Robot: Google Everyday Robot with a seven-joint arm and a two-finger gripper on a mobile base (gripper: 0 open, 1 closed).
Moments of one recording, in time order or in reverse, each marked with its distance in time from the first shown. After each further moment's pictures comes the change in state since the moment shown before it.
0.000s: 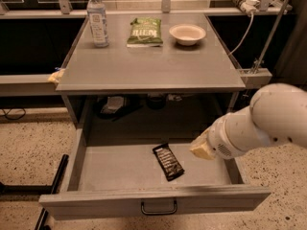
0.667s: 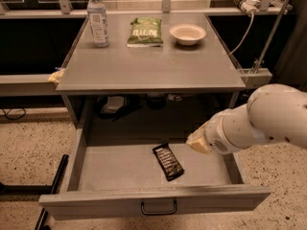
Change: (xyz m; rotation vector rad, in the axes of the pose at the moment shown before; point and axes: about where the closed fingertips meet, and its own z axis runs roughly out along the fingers) arm -0.015 -0.010 0.004 0.057 -0.051 -0.006
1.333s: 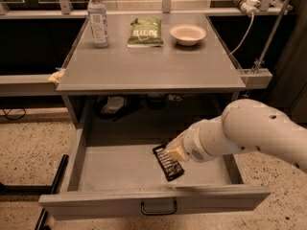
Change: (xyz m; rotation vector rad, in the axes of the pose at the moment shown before) arm -0.023 0.038 0.047 -0.081 -0.068 -0.011
